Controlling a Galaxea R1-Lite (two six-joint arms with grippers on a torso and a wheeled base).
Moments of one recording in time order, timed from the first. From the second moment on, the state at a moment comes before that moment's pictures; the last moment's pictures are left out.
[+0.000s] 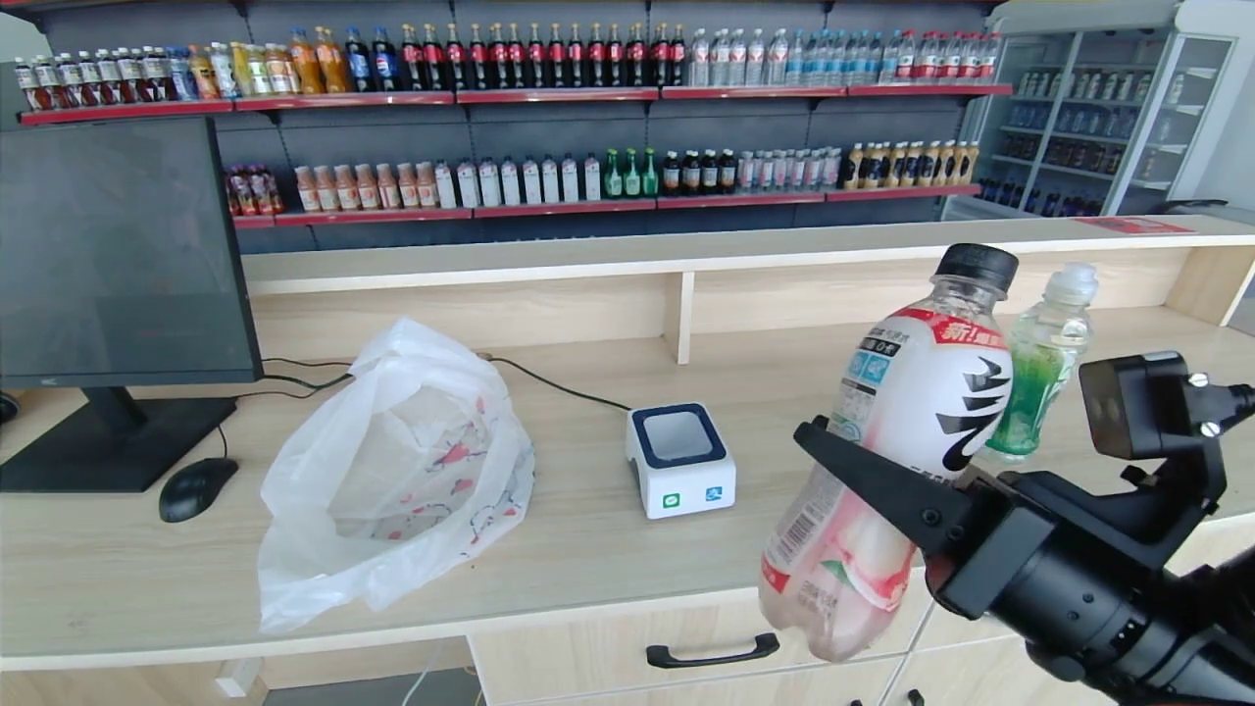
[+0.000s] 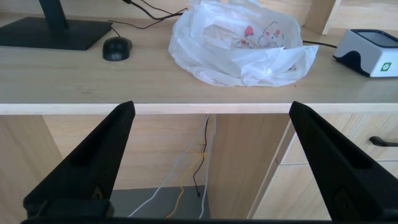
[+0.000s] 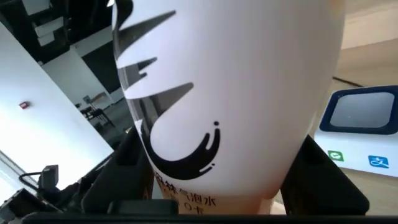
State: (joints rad) left arm 0.00 0.00 0.00 0.00 0.00 0.00; right arm 0.75 1.56 -0.25 -1.57 0.11 0.56
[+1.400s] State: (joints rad) left arm 0.00 0.00 0.00 0.00 0.00 0.00; right arm 0.94 1.39 -0.30 -1.57 0.14 0.97
